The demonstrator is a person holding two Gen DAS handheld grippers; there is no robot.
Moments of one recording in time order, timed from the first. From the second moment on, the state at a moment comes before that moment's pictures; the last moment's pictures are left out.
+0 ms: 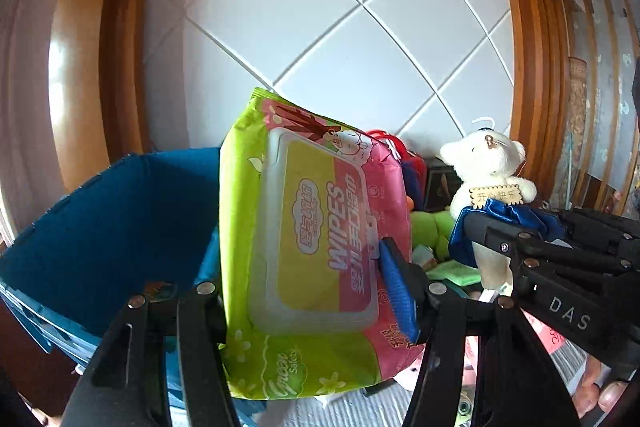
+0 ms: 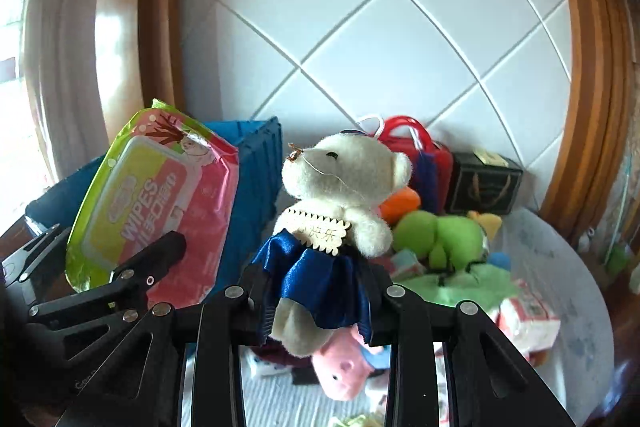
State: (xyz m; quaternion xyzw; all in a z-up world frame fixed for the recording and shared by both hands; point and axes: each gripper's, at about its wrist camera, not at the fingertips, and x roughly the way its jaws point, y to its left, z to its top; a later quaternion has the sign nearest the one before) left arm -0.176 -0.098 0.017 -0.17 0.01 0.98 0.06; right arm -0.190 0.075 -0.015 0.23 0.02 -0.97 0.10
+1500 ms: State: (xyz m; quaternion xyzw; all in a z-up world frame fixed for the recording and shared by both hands) left arm -0.472 -0.380 -0.081 -0.50 0.06 0.87 0.01; right arm -0.480 -0.273 -0.069 0.39 0.07 -0.92 0.08
